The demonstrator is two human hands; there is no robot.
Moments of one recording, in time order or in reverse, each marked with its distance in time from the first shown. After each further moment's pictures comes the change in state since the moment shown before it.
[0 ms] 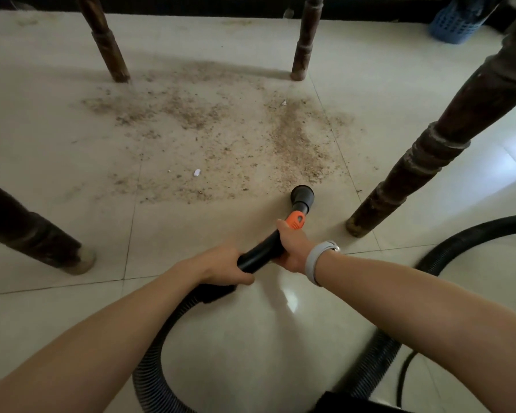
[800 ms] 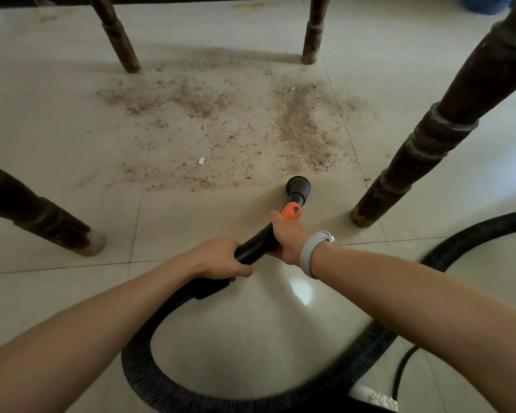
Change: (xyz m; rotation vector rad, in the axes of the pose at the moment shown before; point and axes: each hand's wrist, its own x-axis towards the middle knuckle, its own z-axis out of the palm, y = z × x) left_hand -0.019 0.025 0.007 -0.042 0.054 -0.125; right_hand -0.026 -0.002 -0.006 -0.104 -0.066 -0.007
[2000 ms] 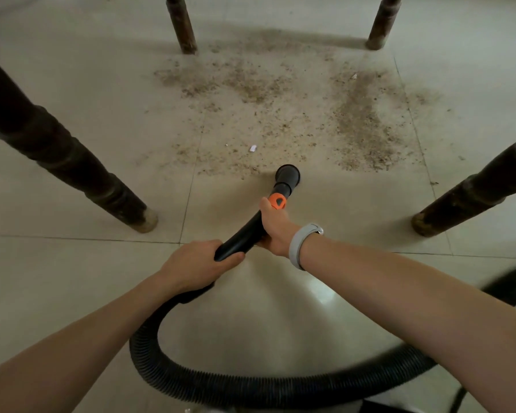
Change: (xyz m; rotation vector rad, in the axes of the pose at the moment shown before) left_hand -0.052 -0.104 0.004 -0.006 0.329 -0.165; right_hand 0.006 0.017 0.117 -0.098 -0.170 0.054
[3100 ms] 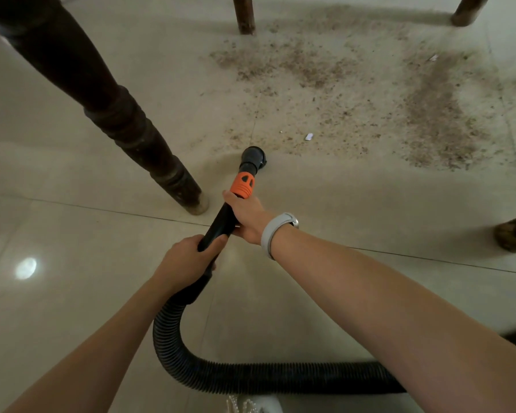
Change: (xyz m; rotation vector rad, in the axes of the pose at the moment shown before) left_hand -0.034 -0.084 -0.012 -0.346 0.192 -0.303; right_hand -0.003 0.024 0.129 -0.104 -0.311 -0.051
